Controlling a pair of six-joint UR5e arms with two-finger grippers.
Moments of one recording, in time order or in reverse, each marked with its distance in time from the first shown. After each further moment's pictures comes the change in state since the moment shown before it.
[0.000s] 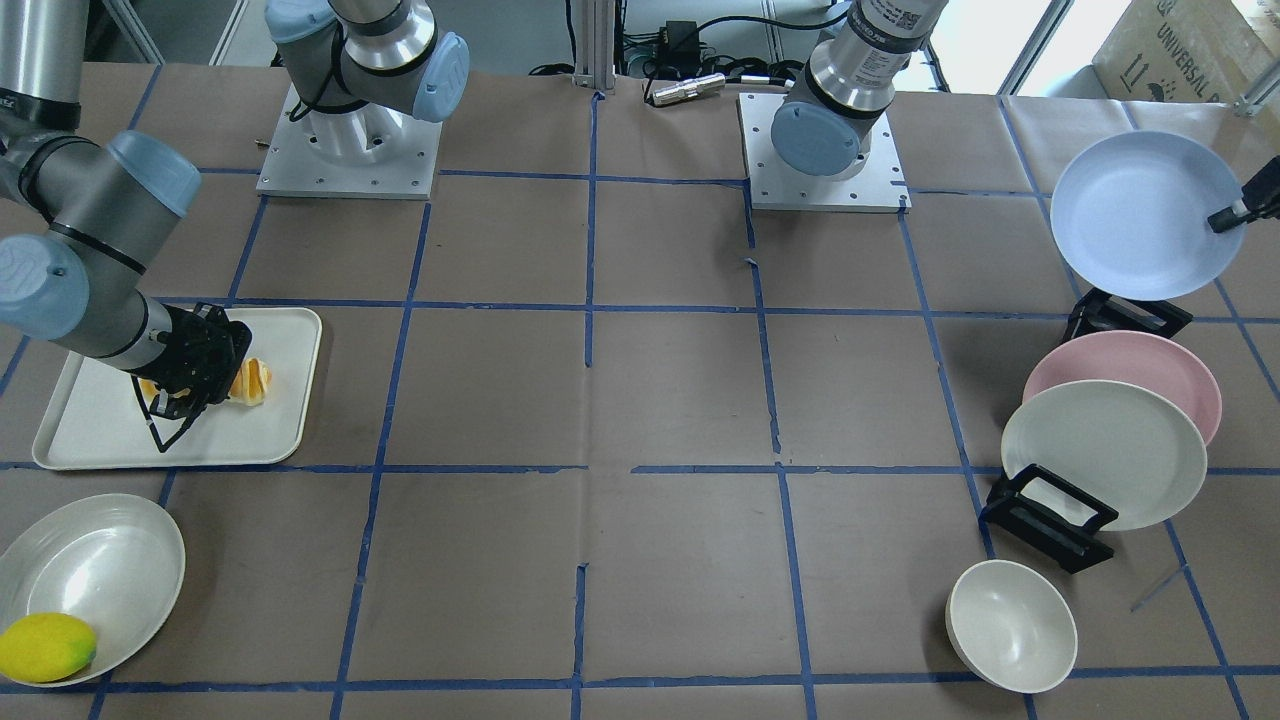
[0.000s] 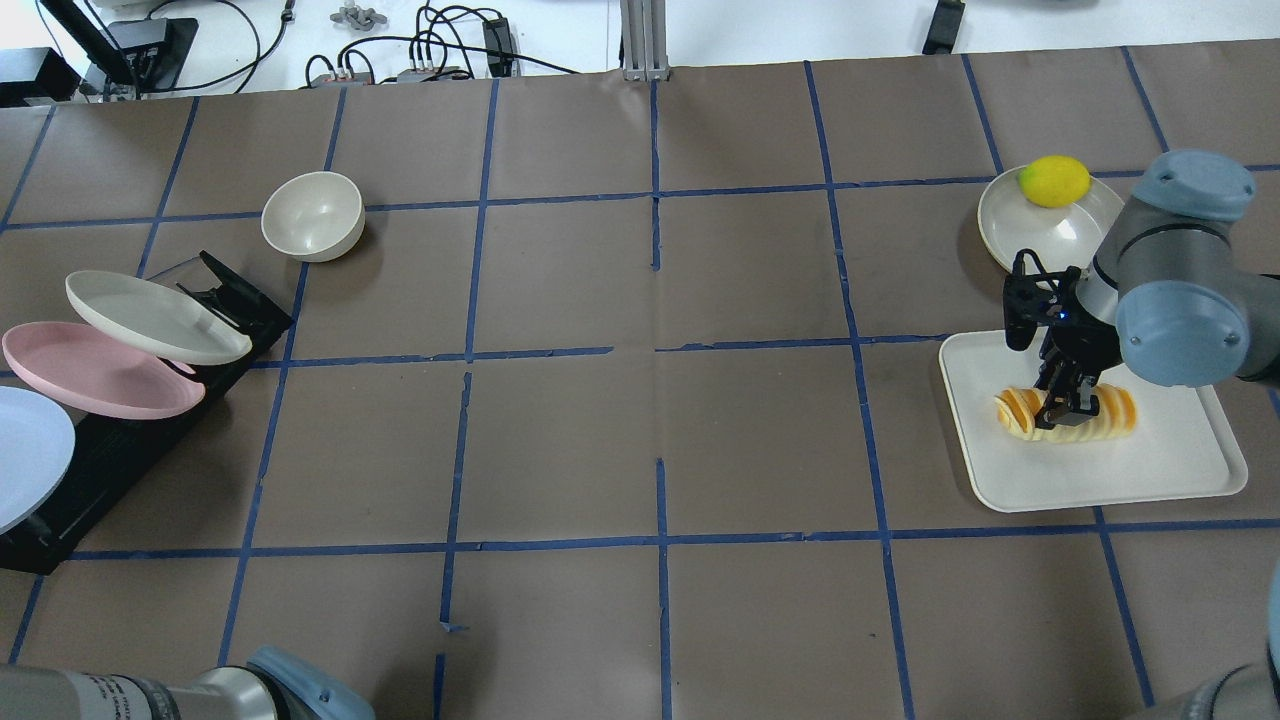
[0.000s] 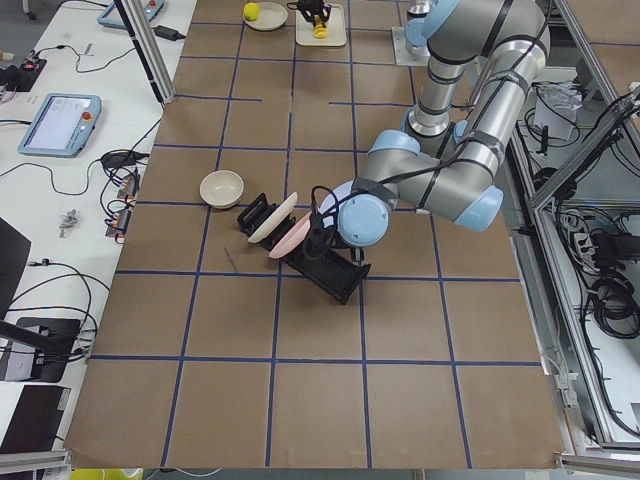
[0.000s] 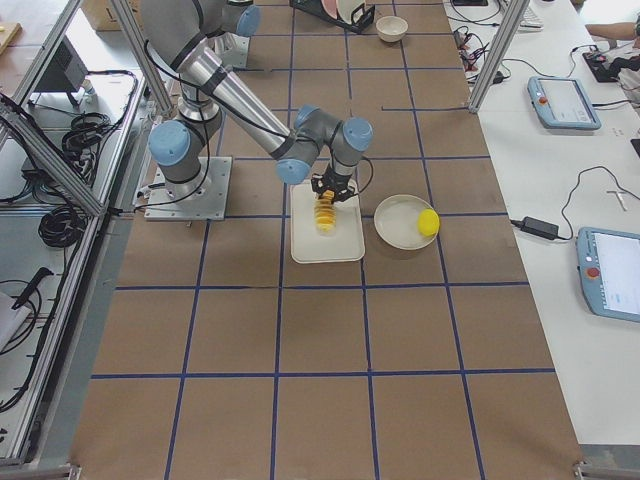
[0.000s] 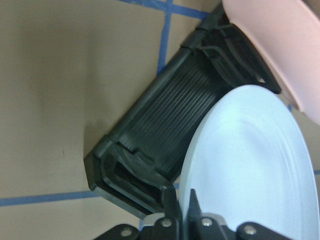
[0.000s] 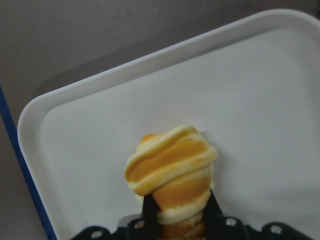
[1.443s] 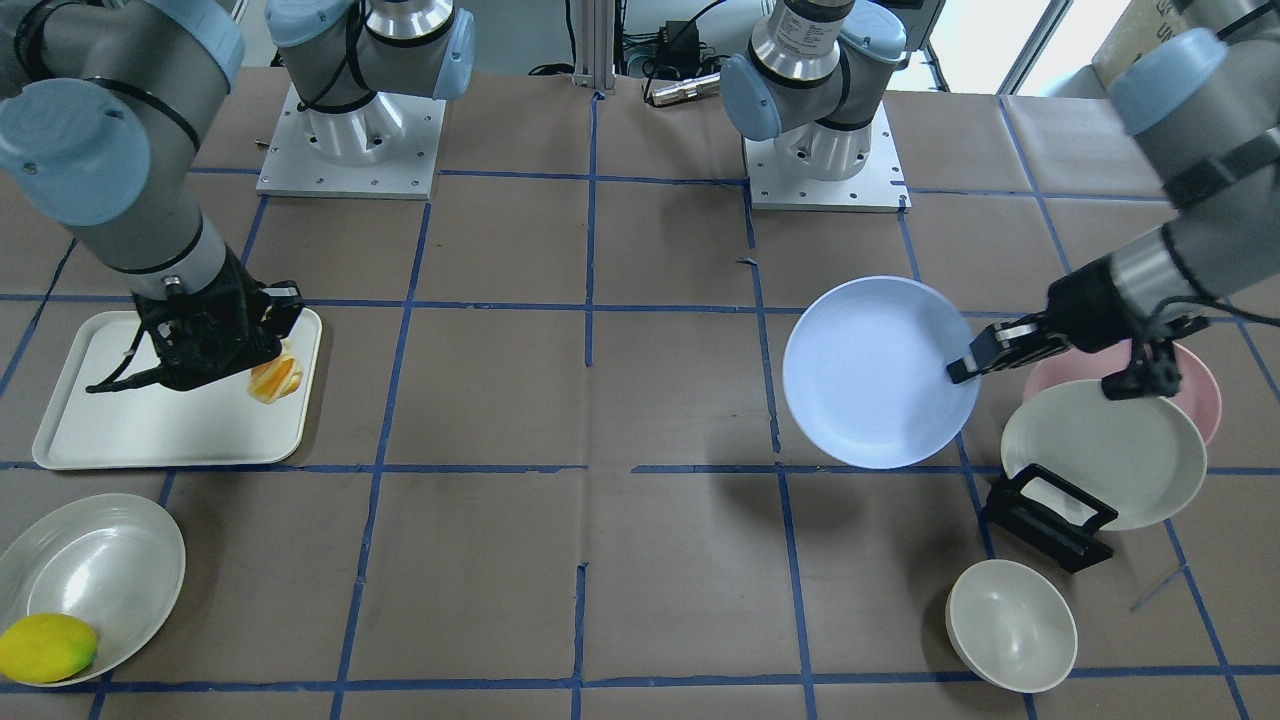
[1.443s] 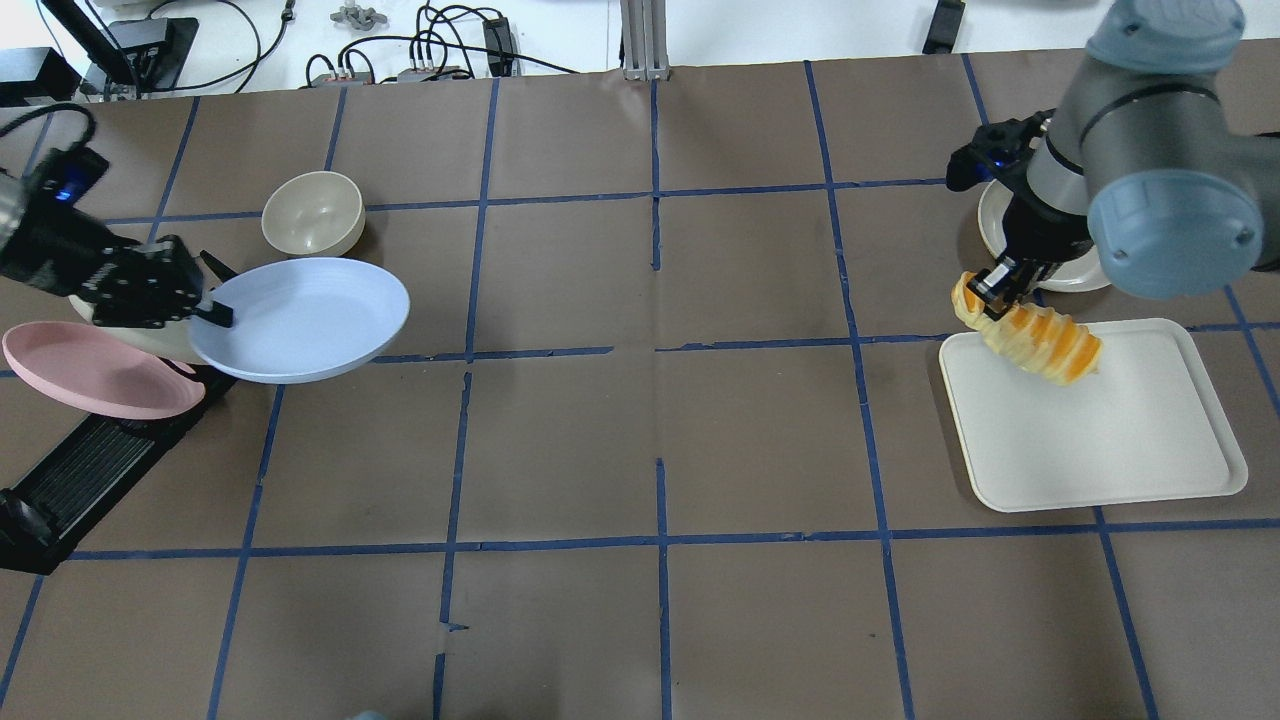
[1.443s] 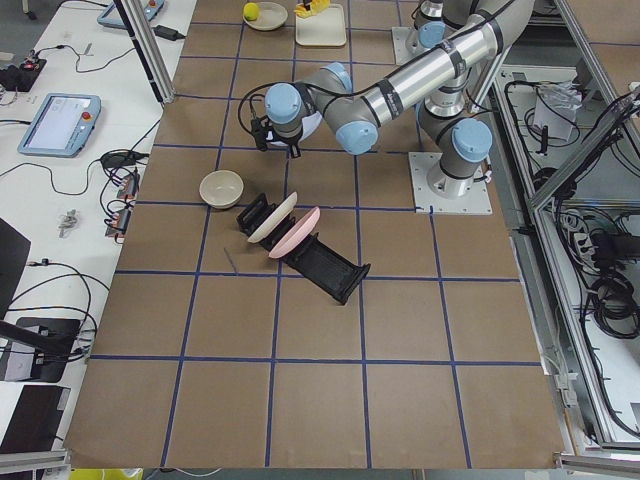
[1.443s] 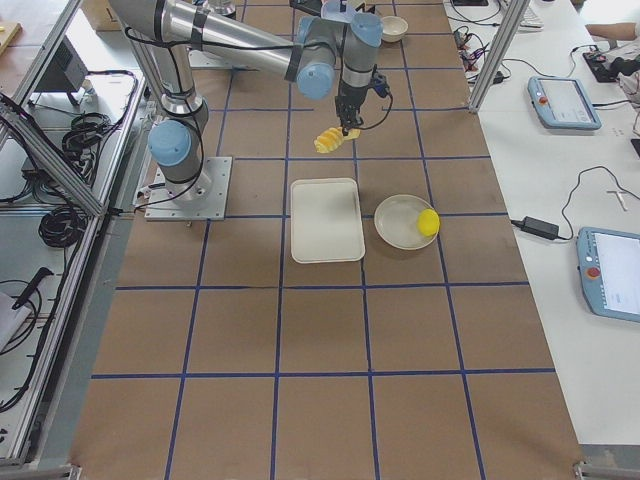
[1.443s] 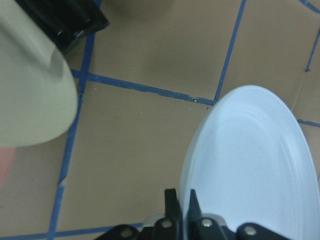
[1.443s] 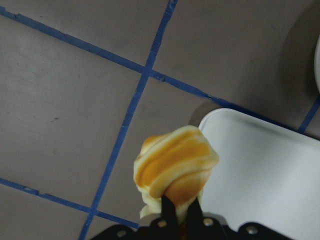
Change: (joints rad) left arm -0.739 -0.008 -0.345 0.620 -0.257 -0.915; right arm 0.344 -0.162 -0.294 0.367 0.013 1.303
